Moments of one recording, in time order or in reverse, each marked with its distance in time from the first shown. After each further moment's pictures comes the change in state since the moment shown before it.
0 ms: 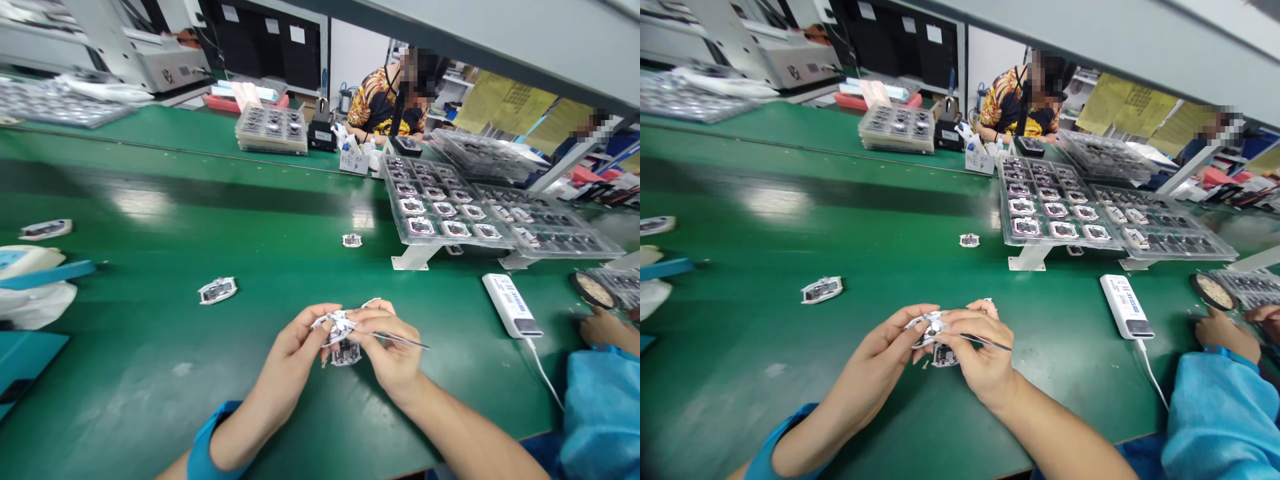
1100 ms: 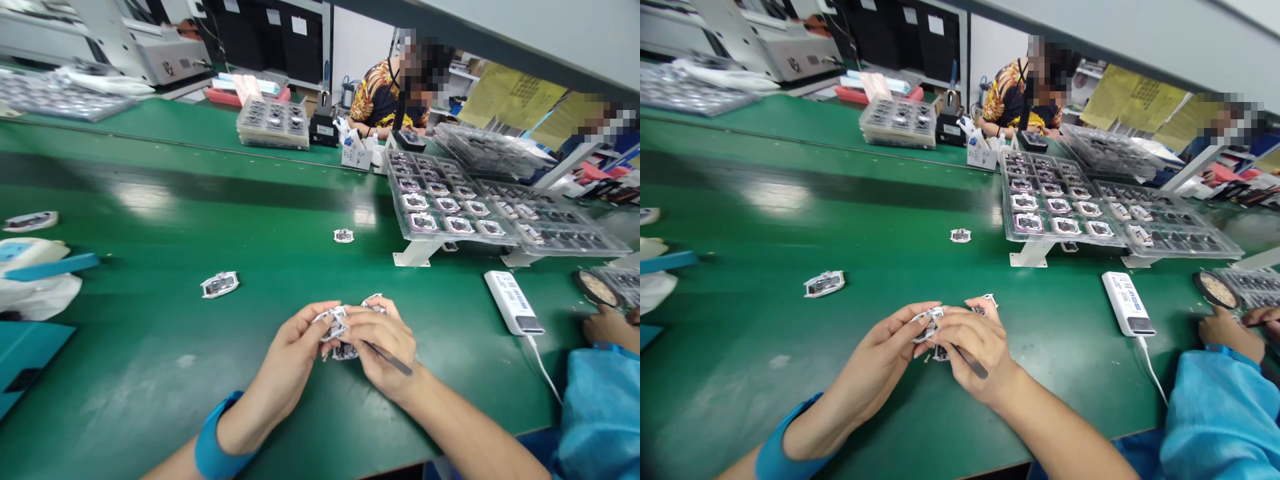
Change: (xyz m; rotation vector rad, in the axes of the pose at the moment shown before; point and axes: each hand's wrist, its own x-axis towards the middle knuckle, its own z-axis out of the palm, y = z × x) left_hand -0.002 0.005 0.006 -0.177 0.085 -0.116; right_hand -0.001 -0.002 -0.012 -0.347 -0.293 -0.195
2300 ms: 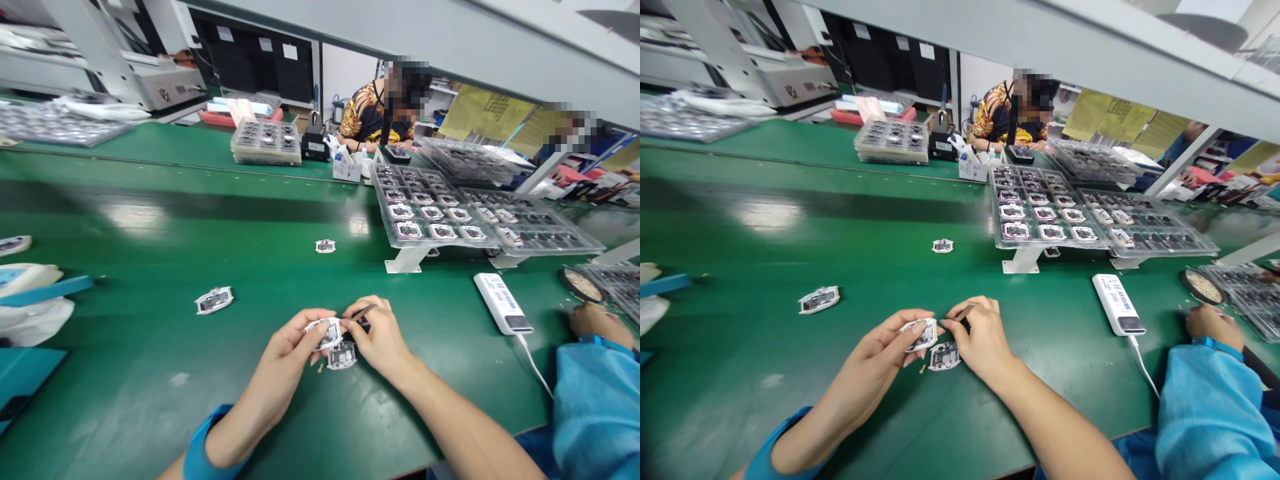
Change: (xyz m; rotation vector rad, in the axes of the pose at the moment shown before) left_hand 0.003 0.004 -0.004 0.187 -0.079 0.102; right_hand 0.011 0.017 0.003 -0.126 -0.050 0.417
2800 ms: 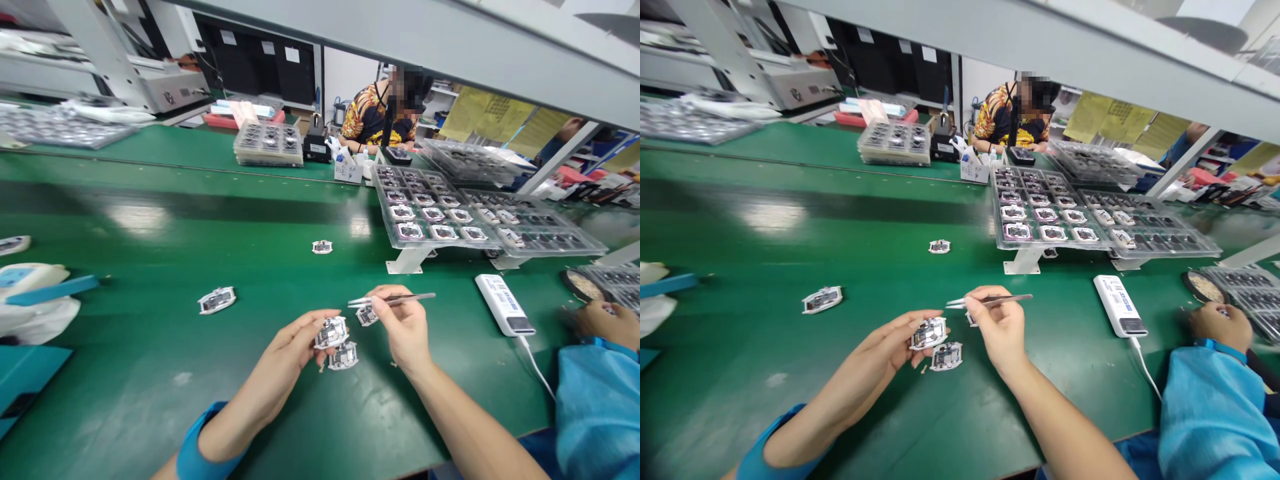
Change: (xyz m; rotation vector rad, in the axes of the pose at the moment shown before) left_hand 0.000 0.006 -0.007 -0.012 -0.082 -0.075; right_hand 0.005 -0.005 -0.013 0.592 0.258 0.148
